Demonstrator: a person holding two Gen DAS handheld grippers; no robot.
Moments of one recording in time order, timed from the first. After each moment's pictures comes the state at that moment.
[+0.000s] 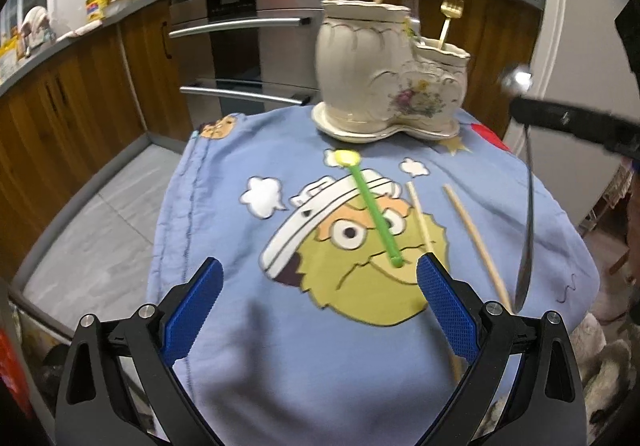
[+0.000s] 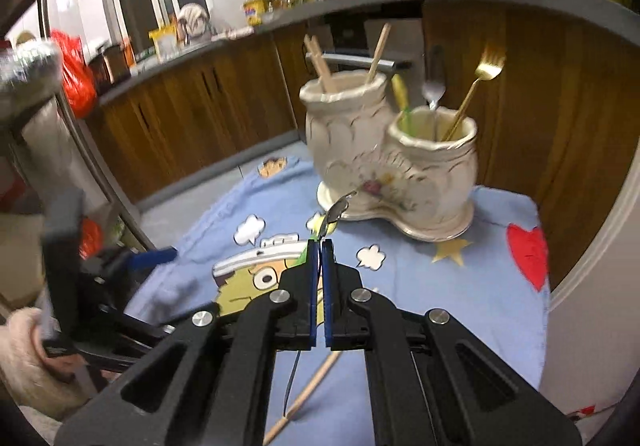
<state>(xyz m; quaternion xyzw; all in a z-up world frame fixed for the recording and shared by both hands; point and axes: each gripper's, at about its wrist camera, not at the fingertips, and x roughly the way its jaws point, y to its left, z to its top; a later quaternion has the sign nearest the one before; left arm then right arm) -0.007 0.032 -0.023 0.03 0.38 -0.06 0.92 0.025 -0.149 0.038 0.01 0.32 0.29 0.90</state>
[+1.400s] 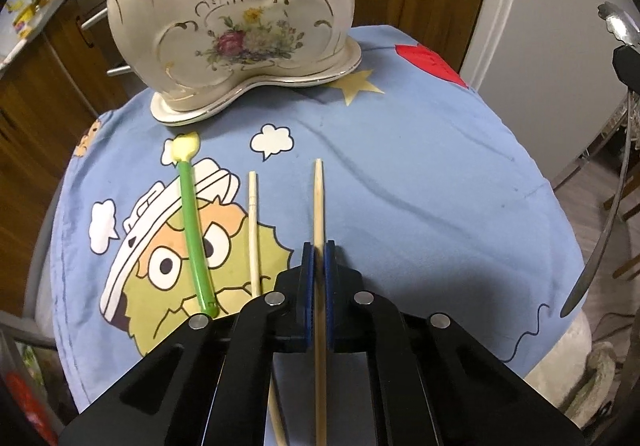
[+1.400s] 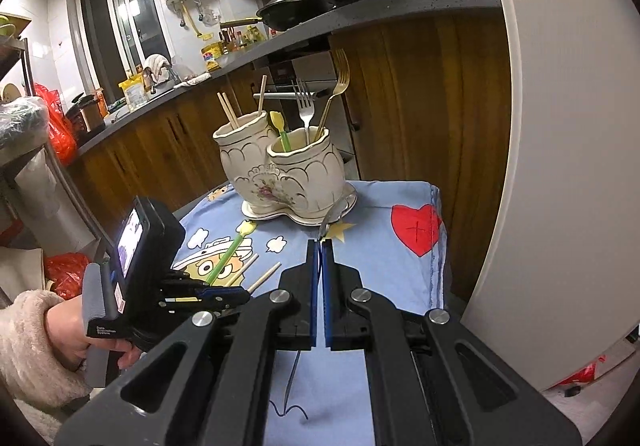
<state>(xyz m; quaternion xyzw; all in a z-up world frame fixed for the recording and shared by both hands) 0.050 -0.089 -0.049 0.10 0.50 -0.10 0.85 -0.007 -0.276 0.038 0.06 0.28 0.23 0.93</state>
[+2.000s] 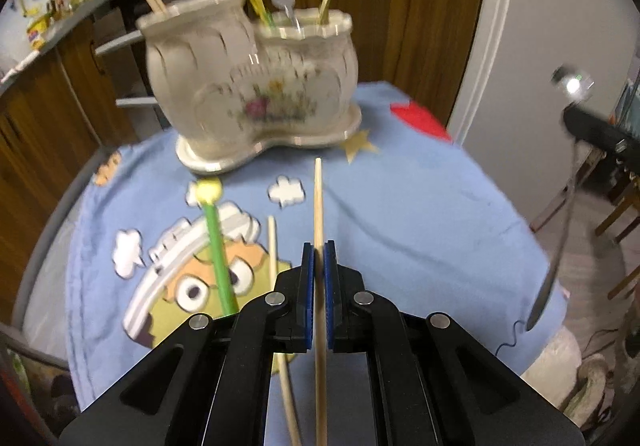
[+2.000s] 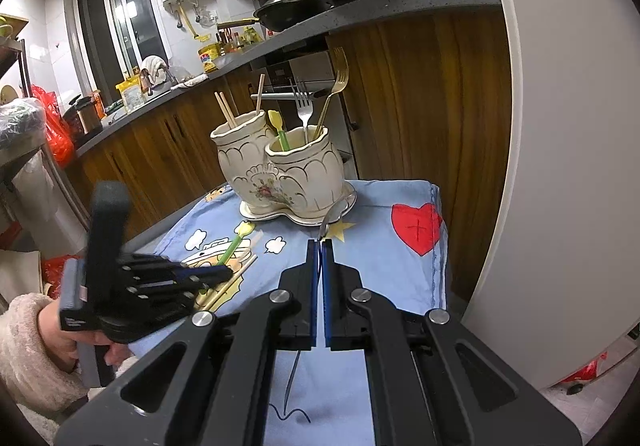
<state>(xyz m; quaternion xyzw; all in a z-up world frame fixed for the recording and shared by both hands) 0.035 -0.073 -0.013 0.07 0.42 -0.12 0.90 -0.004 -0.270 0.035 0.06 0.28 0.23 0.93</state>
